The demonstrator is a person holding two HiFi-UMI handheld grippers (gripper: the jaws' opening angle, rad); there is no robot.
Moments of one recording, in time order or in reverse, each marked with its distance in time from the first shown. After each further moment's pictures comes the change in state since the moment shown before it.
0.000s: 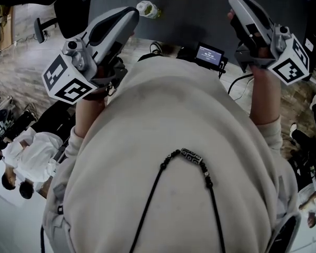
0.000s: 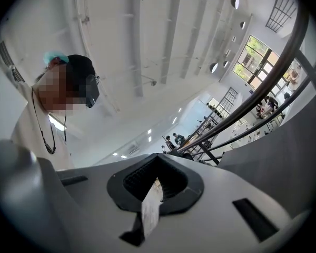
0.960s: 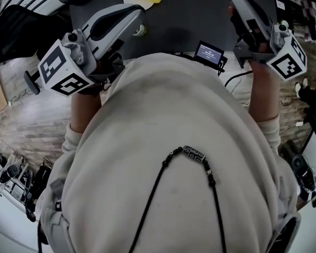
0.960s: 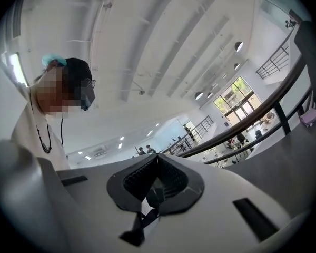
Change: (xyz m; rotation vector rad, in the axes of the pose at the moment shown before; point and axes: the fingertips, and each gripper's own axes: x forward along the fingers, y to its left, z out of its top) left arm 0.023 0.022 0.025 0.019 0.079 -0.473; right arm -0.004 0.014 0.022 -0.174 -0.141 -0.347
